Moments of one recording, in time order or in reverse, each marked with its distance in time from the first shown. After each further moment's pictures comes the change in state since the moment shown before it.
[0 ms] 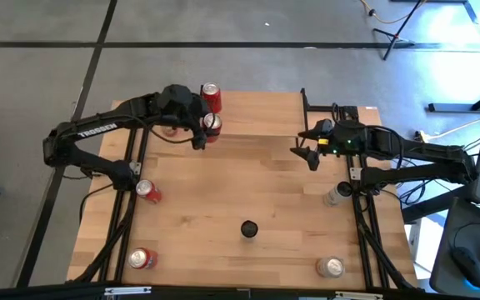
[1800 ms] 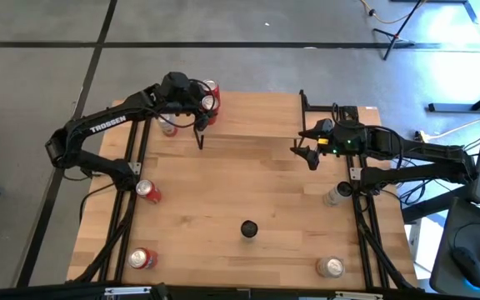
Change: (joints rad) left arm 0.225 0.050 -0.120 0.217 0.030 0.073; right arm 0.000 0.000 0.000 -0.001 0.020 -0.002
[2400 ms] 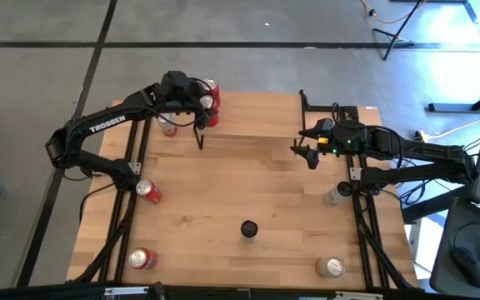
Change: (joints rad) left arm -0.002 0.000 0.023 -0.001 -0.025 -0.010; right arm 0.000 0.000 0.000 0.005 0.018 0.019
